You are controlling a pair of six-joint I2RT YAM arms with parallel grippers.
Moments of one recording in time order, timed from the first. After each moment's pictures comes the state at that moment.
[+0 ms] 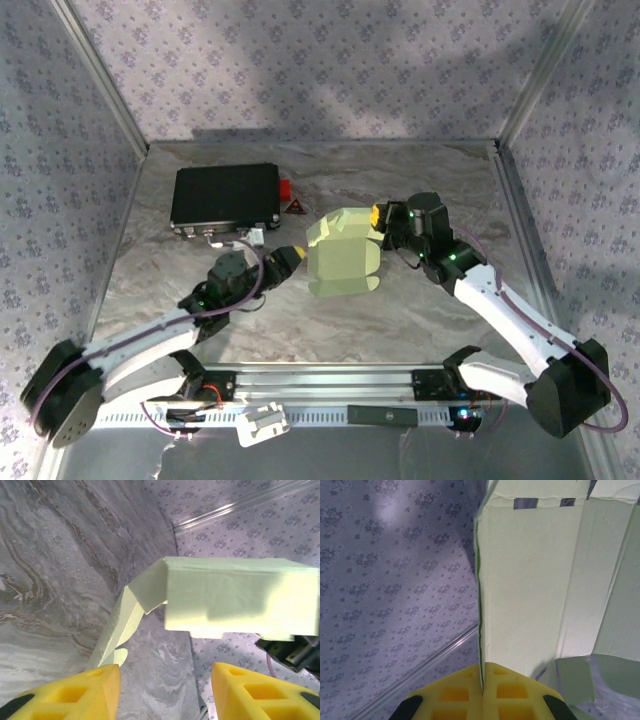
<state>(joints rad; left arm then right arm) -0.78 0.93 0.38 0.32 0.08 -1.18 0.51 1.10 0.86 -0.18 -0.04 2.02</state>
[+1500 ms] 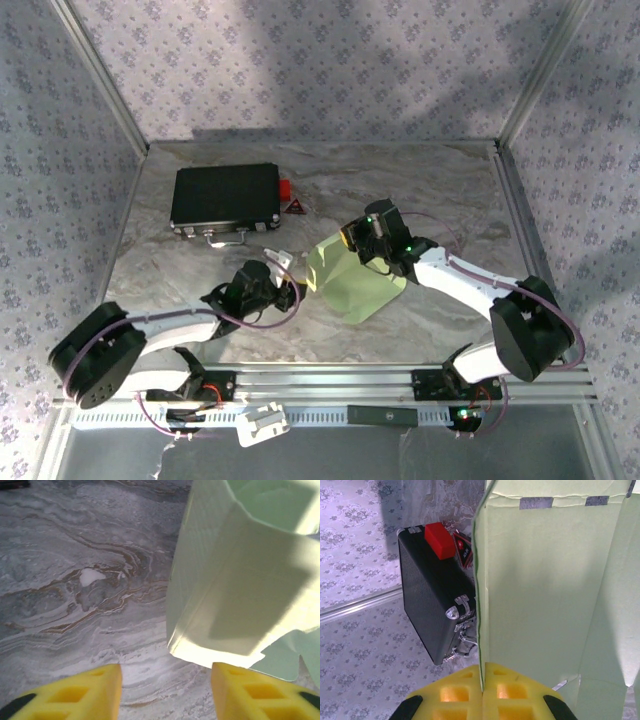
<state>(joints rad) -0.81 1.26 0.34 0.37 0.04 -0.28 0.61 1.42 0.85 -0.03 -0.10 1.61</state>
